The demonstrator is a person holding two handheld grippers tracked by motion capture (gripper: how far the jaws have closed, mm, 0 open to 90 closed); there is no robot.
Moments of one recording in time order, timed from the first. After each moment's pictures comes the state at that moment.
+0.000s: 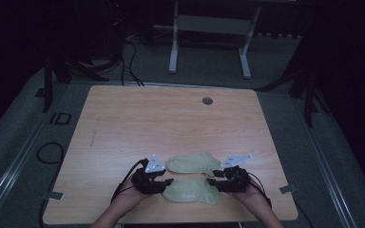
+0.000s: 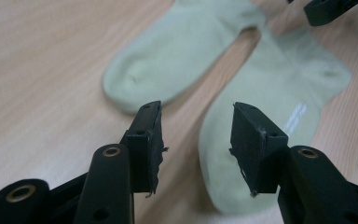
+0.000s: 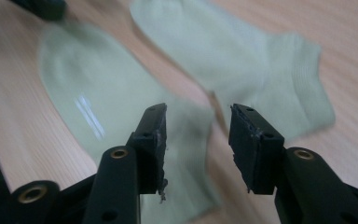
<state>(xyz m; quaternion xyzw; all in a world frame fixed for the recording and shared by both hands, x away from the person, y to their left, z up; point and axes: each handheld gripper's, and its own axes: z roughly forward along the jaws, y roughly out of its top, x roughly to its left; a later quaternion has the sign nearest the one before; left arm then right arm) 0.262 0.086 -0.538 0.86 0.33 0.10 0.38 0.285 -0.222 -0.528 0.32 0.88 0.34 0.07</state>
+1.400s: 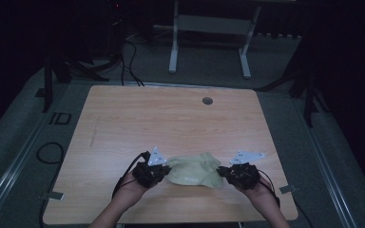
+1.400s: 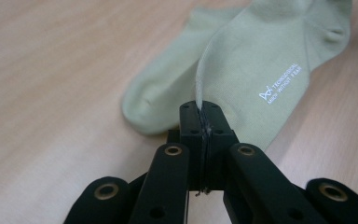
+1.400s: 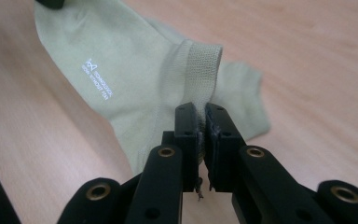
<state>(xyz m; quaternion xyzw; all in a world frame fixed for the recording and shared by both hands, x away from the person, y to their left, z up) 0.276 0.078 -0.499 0.86 0.34 0.13 0.37 0.284 -0.237 -0.490 0.33 0.87 0.36 0.13</state>
